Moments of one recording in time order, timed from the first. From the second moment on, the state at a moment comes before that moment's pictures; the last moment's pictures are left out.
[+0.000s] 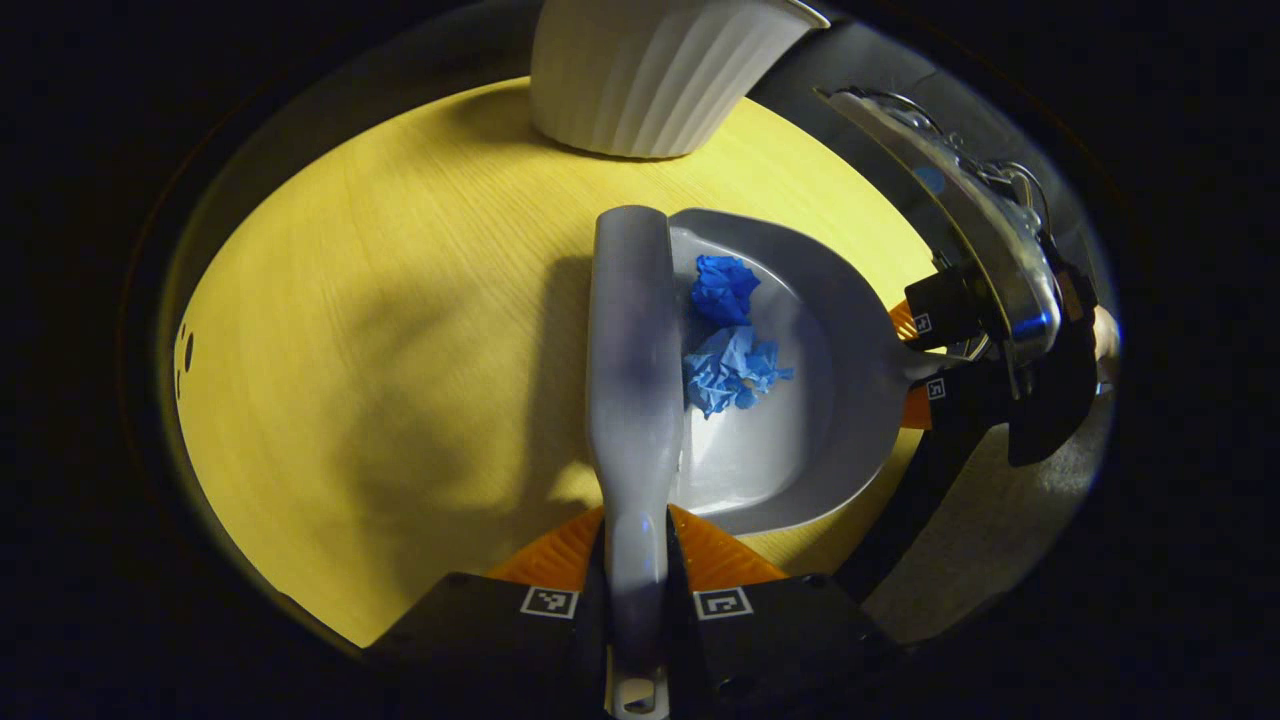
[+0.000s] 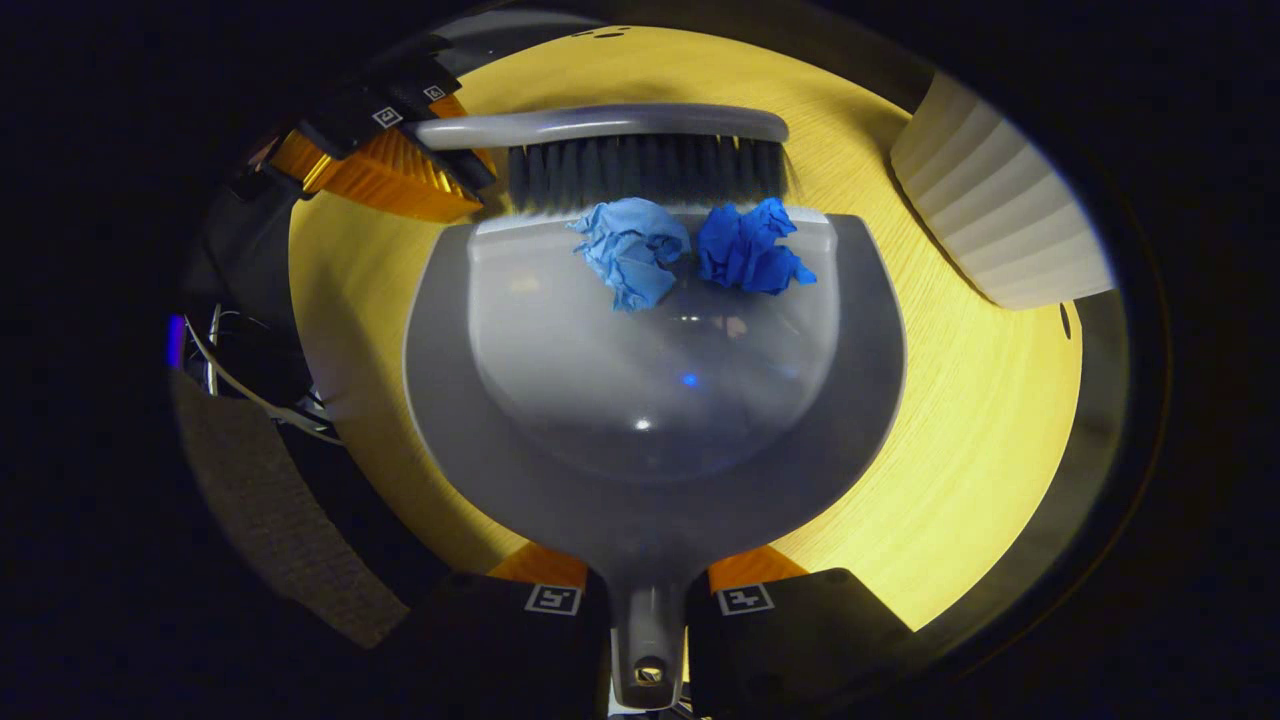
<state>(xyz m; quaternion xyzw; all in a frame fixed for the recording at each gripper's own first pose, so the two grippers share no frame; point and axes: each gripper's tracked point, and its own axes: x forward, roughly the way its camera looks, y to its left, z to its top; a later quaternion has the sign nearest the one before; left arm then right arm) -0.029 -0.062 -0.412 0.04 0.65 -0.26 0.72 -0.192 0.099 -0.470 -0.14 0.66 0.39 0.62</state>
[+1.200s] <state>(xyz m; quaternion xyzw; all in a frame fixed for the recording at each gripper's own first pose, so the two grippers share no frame) -0.030 -0.009 -0.438 0.09 0.64 -0.16 0.75 -0.195 0.146 -0.429 0.00 0.66 0.19 0.72</state>
